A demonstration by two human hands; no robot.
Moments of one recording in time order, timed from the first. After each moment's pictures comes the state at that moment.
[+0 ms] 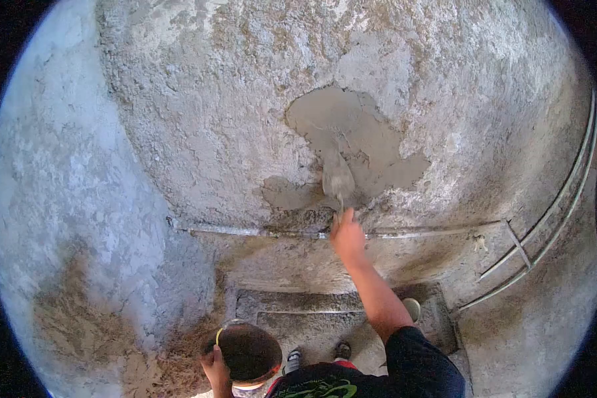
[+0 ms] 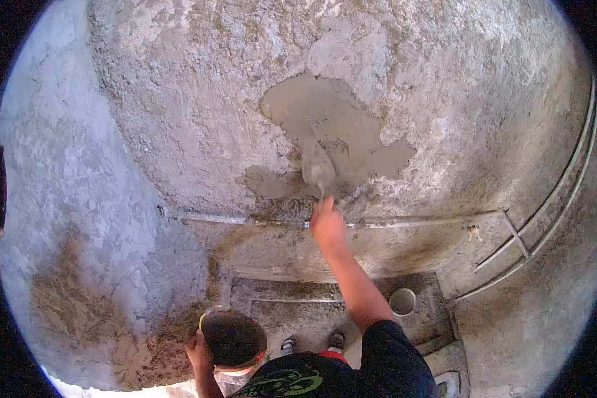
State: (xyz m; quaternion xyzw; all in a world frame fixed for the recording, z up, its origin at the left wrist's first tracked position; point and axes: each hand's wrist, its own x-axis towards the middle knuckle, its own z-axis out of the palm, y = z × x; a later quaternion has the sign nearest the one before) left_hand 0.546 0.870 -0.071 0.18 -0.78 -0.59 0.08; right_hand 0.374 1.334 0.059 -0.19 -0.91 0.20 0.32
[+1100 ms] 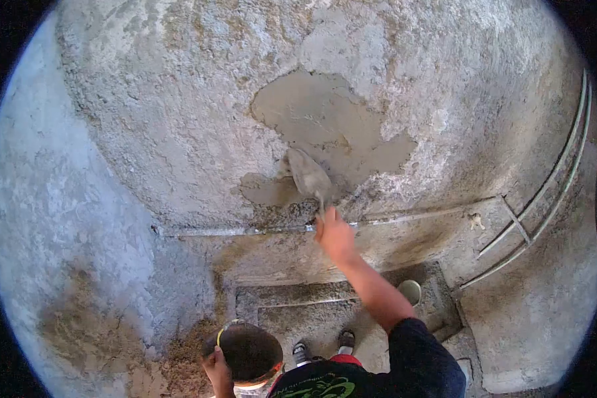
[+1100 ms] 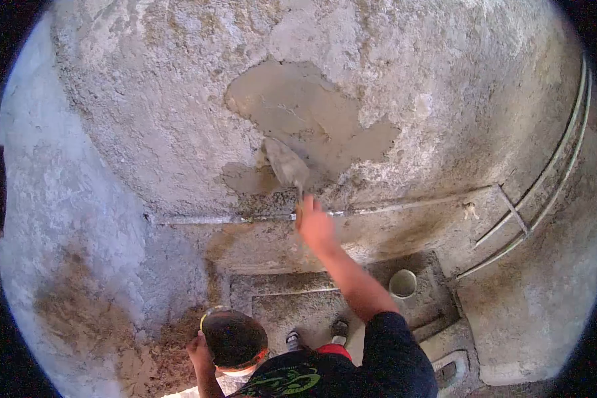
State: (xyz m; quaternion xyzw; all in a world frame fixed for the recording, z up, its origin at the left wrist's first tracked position) left_hand 0.535 0.888 -0.049 0.22 -0.79 -0.58 0.00; right_hand 0.381 1.345 0.032 -0.14 -0.90 0.20 0.36
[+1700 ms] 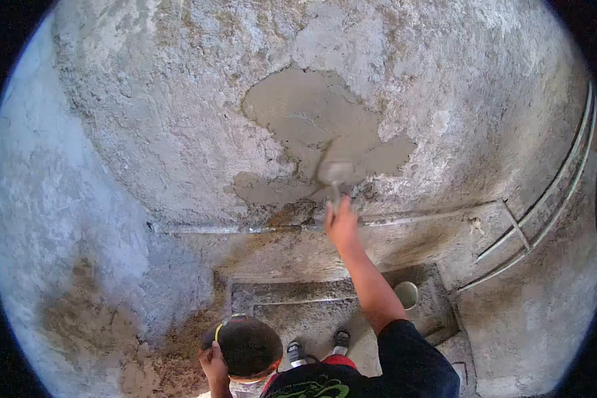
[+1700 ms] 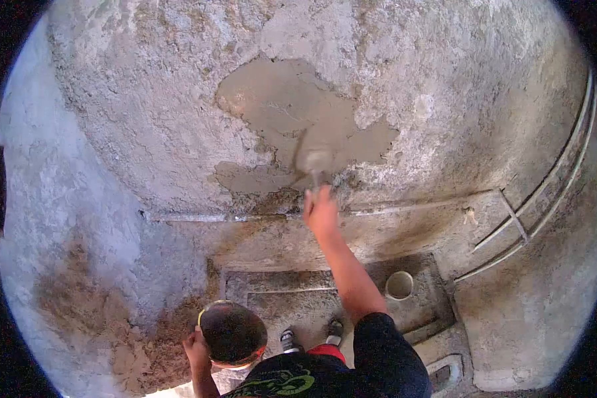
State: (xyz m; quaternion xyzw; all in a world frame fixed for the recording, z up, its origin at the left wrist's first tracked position) left_hand 0.531 0.903 -0.074 0.22 -0.75 -0.63 0.02; right_hand 0.369 1.383 0.038 -0.19 -0.80 0.36 0.43
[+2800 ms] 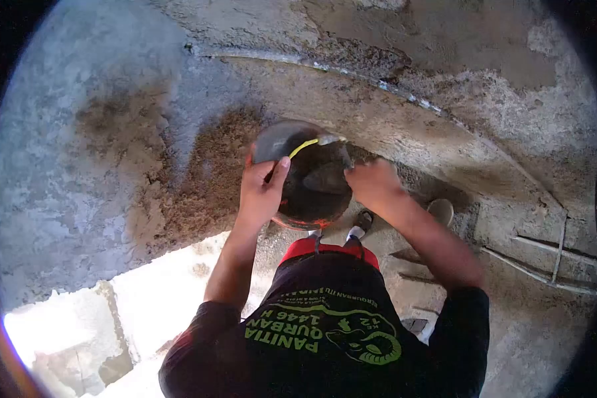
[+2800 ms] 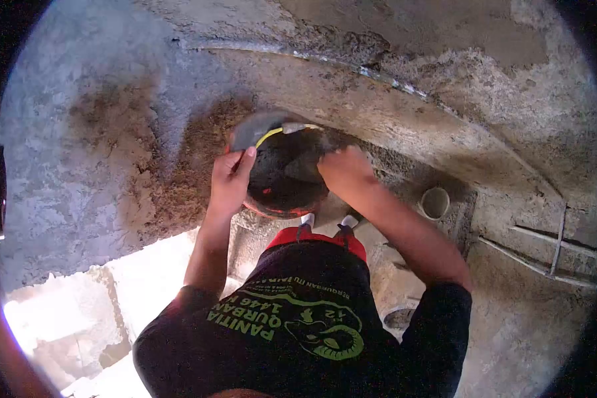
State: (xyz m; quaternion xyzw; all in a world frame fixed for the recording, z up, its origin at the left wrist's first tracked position) left_hand 0.484 1.032 0.028 -0.05 -0.85 -0.53 0.01; right_hand 0.482 1.288 0.017 0.26 -0.94 -0.06 -0.20
